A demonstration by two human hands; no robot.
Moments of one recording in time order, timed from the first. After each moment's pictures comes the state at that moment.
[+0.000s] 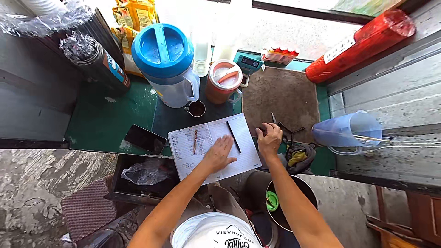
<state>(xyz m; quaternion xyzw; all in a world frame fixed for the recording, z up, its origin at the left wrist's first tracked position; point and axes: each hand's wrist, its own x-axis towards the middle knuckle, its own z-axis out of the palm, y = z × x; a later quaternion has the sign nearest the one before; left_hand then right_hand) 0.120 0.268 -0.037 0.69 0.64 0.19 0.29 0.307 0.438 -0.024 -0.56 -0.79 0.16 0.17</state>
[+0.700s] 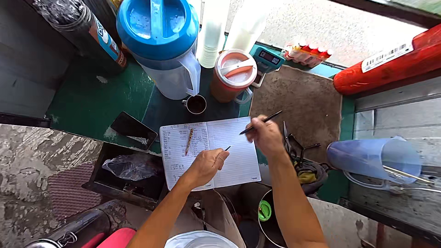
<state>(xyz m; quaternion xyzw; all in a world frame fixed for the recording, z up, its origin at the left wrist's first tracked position) 0.106 0.261 0.033 0.45 0.67 0.40 0.43 0.243 0.461 0.027 -0.31 -0.56 0.74 0.21</state>
